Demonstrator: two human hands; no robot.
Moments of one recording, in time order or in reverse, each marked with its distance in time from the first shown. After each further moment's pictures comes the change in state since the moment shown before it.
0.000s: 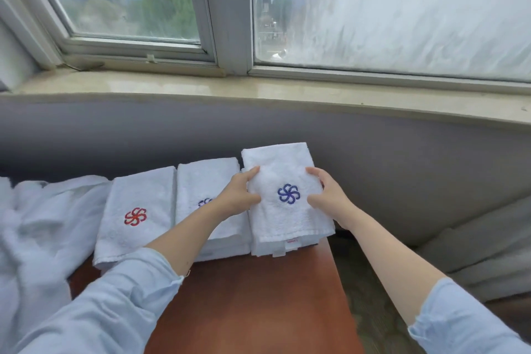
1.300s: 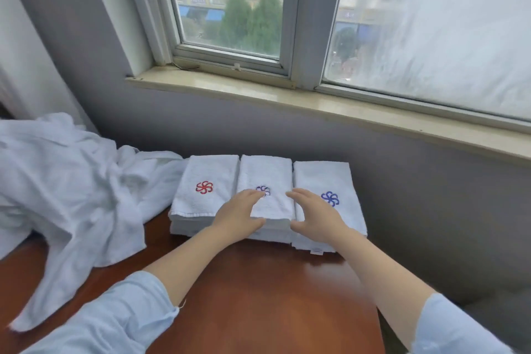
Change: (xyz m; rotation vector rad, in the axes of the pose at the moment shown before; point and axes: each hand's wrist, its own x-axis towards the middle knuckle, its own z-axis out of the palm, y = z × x) left_hand -0.133 -0.056 -0.033 0.555 0.303 0.065; right_hand -0.054 -0.039 0.101 -0.862 -0.243 -0.491
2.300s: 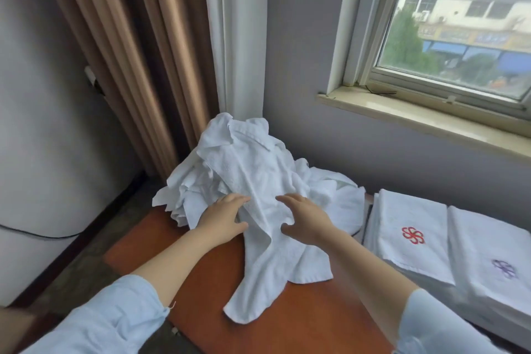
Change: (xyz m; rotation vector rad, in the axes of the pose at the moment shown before) left_hand -0.198 -0.408 -0.212 0.071 0.173 -0.429; right_hand 0.182 -0.432 0.177 -0.044 -0.159 -0.438
